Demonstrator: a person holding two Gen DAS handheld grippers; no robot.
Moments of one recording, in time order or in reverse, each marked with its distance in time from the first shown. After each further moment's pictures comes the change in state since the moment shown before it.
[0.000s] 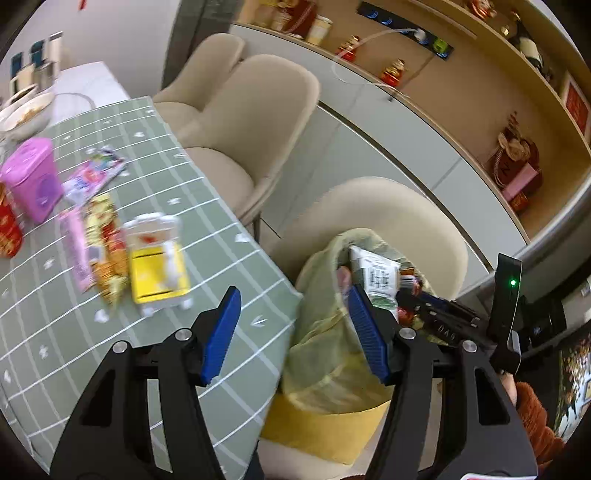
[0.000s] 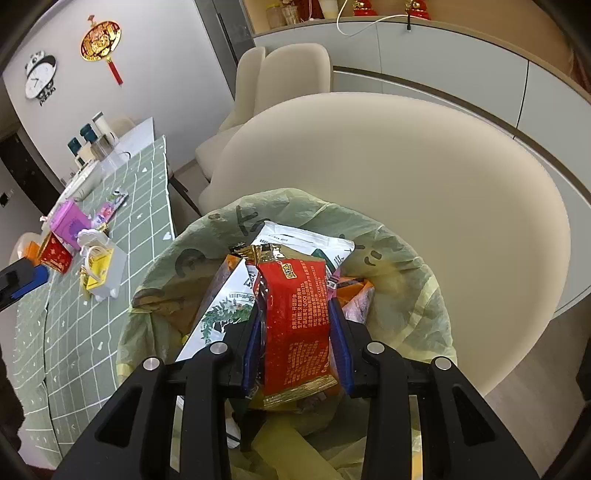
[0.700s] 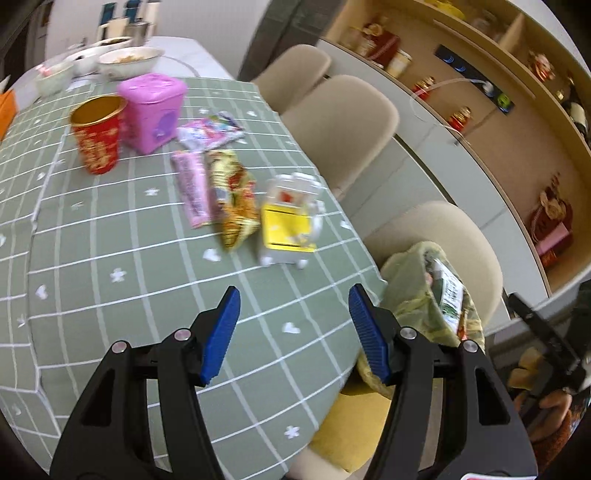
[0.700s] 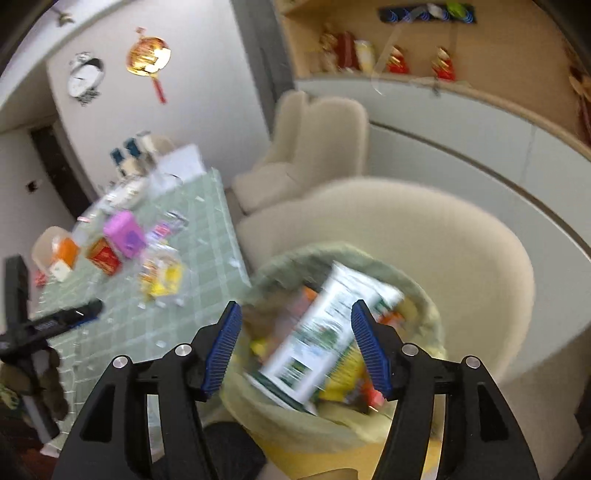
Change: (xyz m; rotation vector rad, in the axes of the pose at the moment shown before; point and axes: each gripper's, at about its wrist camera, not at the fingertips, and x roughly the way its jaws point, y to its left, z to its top) left arm -0.052 0.094 -0.058 -0.236 -0.079 0.142; right arm -0.099 0.045 -0.003 -0.115 -0.180 0.108
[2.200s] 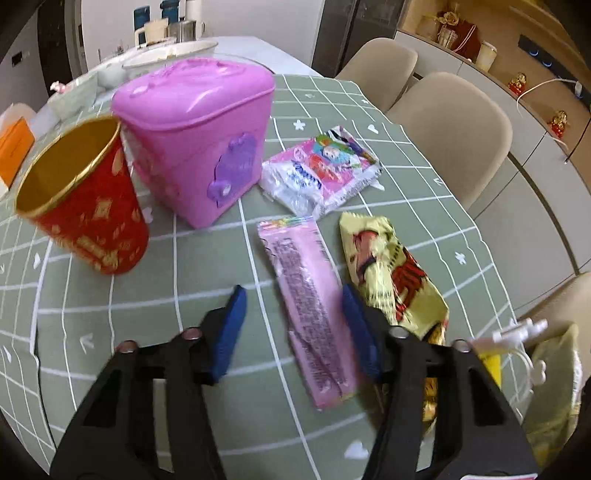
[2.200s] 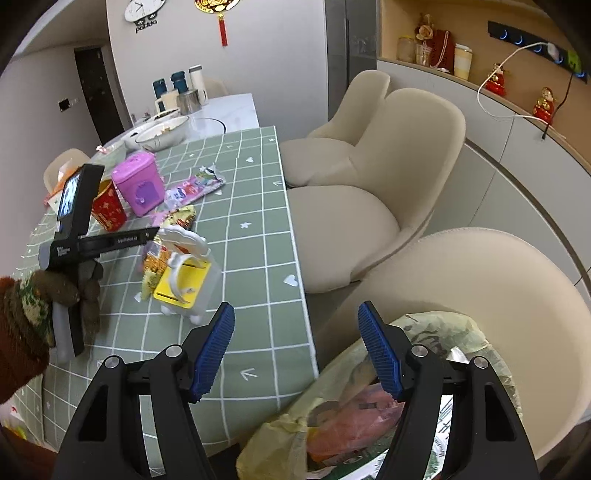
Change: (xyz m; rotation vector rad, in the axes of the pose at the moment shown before) left arm 0.139 0.084 0.107 0.019 -0.004 0.340; right arm 0.135 0.084 0.038 -0.271 0.139 0.045
